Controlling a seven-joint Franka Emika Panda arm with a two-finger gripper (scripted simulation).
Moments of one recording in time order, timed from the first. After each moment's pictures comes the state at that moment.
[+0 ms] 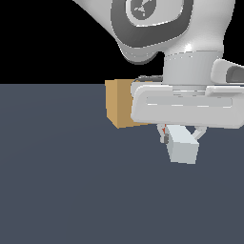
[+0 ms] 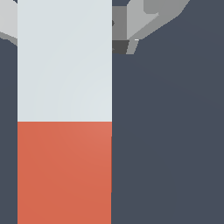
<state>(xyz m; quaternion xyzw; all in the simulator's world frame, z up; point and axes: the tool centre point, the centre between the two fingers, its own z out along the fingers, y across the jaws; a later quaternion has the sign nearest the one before) 0.119 -0.064 0.081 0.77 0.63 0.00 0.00</state>
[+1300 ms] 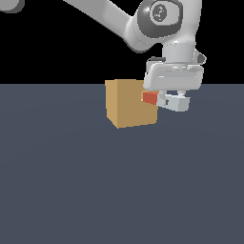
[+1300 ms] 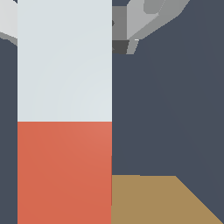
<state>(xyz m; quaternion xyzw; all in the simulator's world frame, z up) 0.163 0.105 0.135 0.57 0.82 0.00 0.00</state>
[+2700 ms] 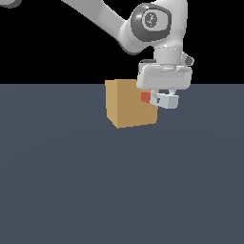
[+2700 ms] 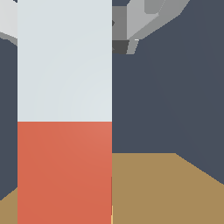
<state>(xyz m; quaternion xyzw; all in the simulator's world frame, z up) 0.147 0.143 0.136 0.57 0.82 0.00 0.00</state>
